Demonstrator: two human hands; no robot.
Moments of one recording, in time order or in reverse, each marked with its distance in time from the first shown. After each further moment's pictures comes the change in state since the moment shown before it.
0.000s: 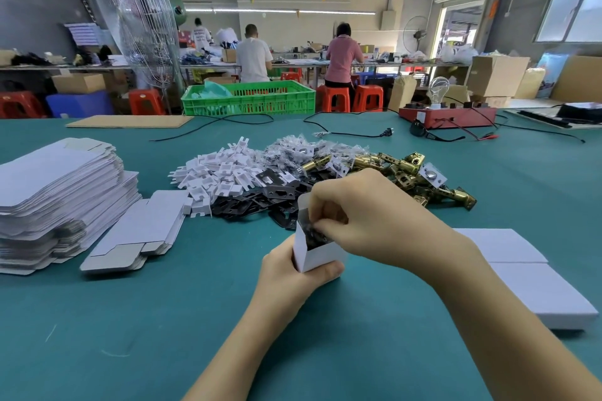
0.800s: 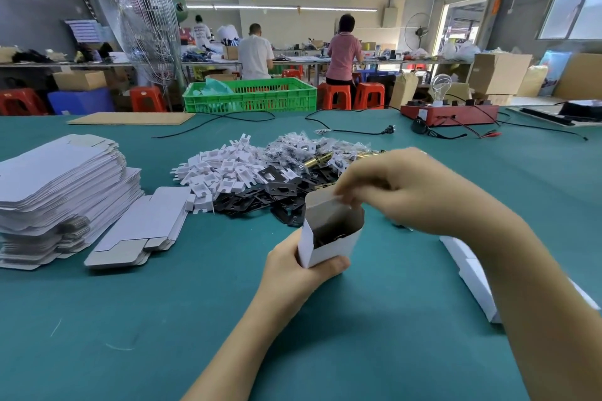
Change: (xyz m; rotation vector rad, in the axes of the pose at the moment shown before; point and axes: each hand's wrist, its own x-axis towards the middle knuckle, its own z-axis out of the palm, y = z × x) left_hand 0.002 -0.002 0.000 -0.012 -0.034 0.031; right_hand -0.007 0.023 -0.027 0.166 -0.021 0.090
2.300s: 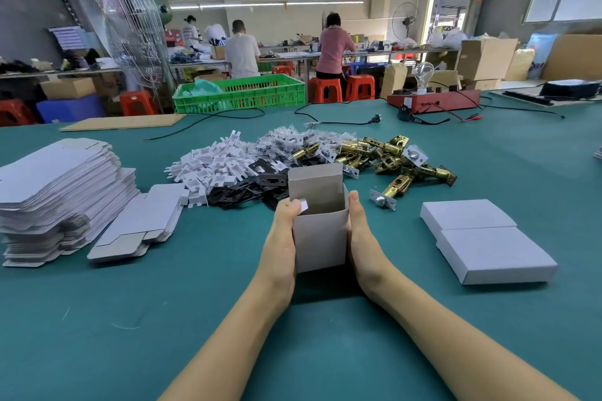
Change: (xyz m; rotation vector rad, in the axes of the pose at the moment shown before) left_hand -0.004 0.016 0.017 -0.419 0.036 -0.162; right_hand -0.019 0.043 0.138 1.245 0.256 0.459
